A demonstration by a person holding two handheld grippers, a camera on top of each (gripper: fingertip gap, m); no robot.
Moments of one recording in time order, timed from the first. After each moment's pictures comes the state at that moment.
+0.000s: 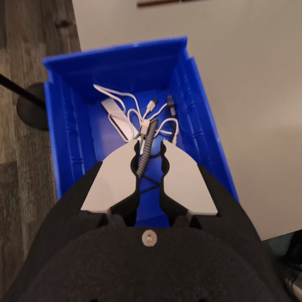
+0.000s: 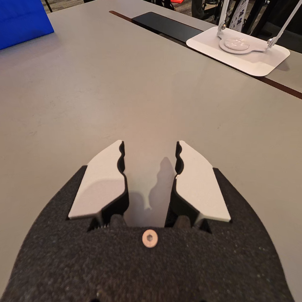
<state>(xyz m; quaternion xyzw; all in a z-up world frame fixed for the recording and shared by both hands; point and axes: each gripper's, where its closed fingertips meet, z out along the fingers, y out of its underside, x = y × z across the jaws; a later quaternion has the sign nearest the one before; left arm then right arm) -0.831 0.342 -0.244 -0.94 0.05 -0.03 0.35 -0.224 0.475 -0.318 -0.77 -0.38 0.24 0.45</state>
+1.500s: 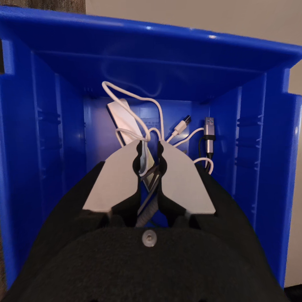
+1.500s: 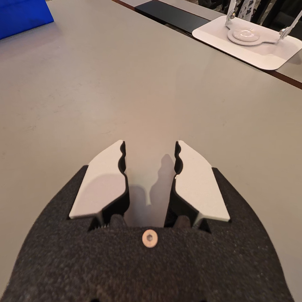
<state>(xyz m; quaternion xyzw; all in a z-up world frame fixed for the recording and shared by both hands) -0.863 0.416 -0.323 -0.97 -0.07 -0.05 0.24 -0.226 0.474 -0.326 -0.77 -0.40 0.24 0.43</state>
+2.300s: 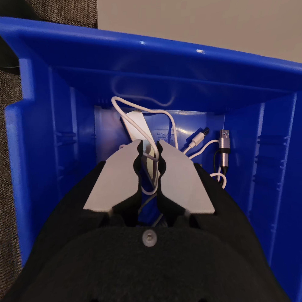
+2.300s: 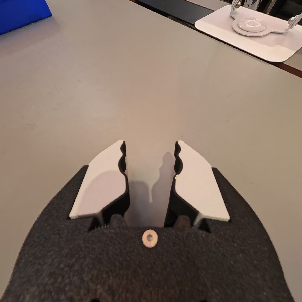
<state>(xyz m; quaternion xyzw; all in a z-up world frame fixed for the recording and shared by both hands) -0.884 0.431 -0.337 -0.97 -0.08 -0.08 0.23 -0.226 0.474 -0.332 -0.78 -0.40 0.24 0.42</state>
